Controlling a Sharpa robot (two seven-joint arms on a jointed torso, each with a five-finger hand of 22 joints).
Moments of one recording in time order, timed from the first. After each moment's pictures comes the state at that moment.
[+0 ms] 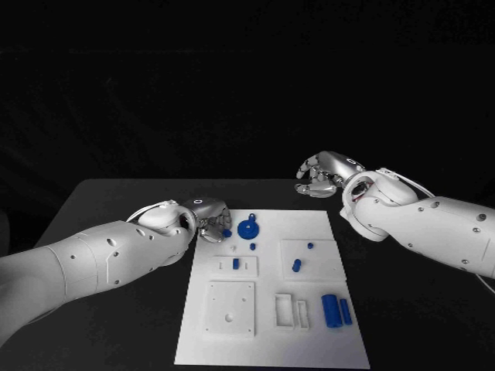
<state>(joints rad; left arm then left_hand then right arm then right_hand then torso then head) 1.29 -0.48 -0.21 1.02 -1.44 -0.24 0.03 1.21 -0.21 0.64 -0.19 0.07 0.93 0.14 0.25 0.53 0.96 0.07 0.66 0.45 0.96 -0.04 1.22 0.55 0.02 0.77 -0.08 0.89 1.31 1.32 -0.73 -0.03 1.32 -1.39 -0.45 -0.23 0.99 -0.30 0.68 -0.08 0.46 0.92 0.12 0.32 0.42 1.03 0.02 1.08 1.02 1.22 -0.09 1.11 0.93 0.21 1.16 -0.02 0.89 1.30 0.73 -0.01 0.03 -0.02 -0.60</state>
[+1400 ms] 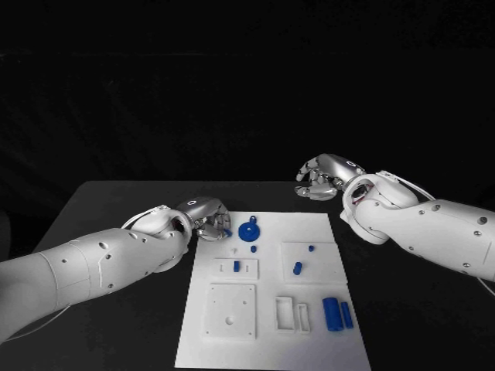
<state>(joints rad) 1.28 -0.52 -0.21 1.05 -1.33 -0.37 0.08 1.19 -0.15 0.63 -0.18 0.08 1.00 0.12 0.29 0.52 1.07 0.04 0.62 0.38 0.98 -0.07 1.24 0.53 0.02 0.79 -0.09 0.91 1.31 1.32 -0.73 -0.03 1.32 -1.39 -0.45 -0.22 0.99 -0.30 0.69 -0.08 0.46 0.92 0.12 0.32 0.42 1.03 0.02 1.08 1.02 1.22 -0.09 1.11 0.93 0.21 1.17 -0.03 0.89 1.31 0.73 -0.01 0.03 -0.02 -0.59</state>
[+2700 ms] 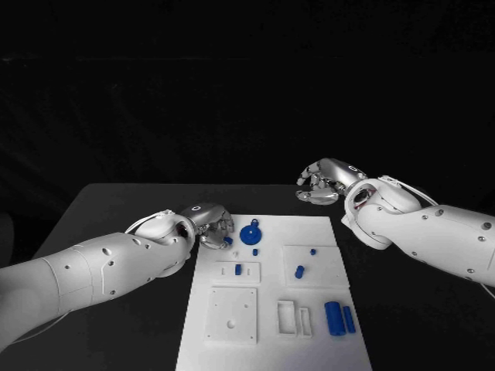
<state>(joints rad) 1.26 -0.52 -0.18 1.06 -1.40 -0.32 0.05 1.17 -0.27 0.56 -0.22 0.06 0.90 0.16 0.24 0.49 1.02 0.07 0.55 0.35 0.96 -0.04 1.23 0.52 0.02 0.78 -0.09 0.90 1.31 1.31 -0.73 -0.03 1.33 -1.38 -0.45 -0.21 0.99 -0.30 0.69 -0.08 0.46 0.92 0.12 0.32 0.42 1.03 0.02 1.08 1.02 1.22 -0.09 1.11 0.93 0.21 1.17 -0.02 0.89 1.31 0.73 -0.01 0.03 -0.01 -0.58</state>
